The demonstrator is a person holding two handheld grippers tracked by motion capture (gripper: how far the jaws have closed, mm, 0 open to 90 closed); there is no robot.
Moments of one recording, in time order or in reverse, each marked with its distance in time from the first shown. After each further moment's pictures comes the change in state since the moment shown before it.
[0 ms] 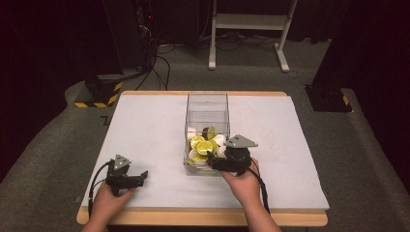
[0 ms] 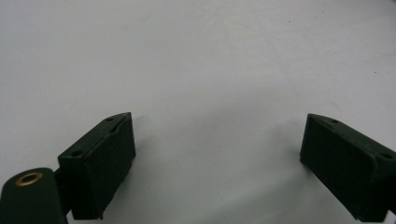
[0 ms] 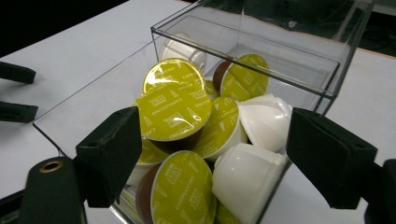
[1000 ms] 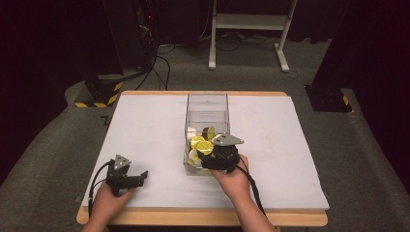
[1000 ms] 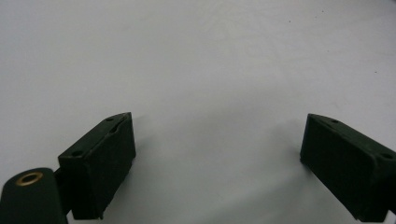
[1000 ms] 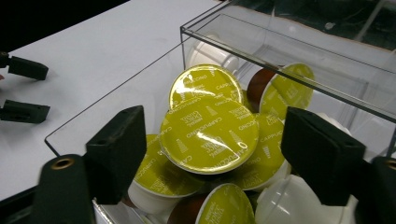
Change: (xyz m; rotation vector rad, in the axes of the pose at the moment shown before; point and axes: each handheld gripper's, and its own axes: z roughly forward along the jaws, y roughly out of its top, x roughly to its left) left arm 0.000 0.000 0.000 0.000 0.001 0.002; right arm 0.017 0.007 0.025 0.024 0.045 -0.039
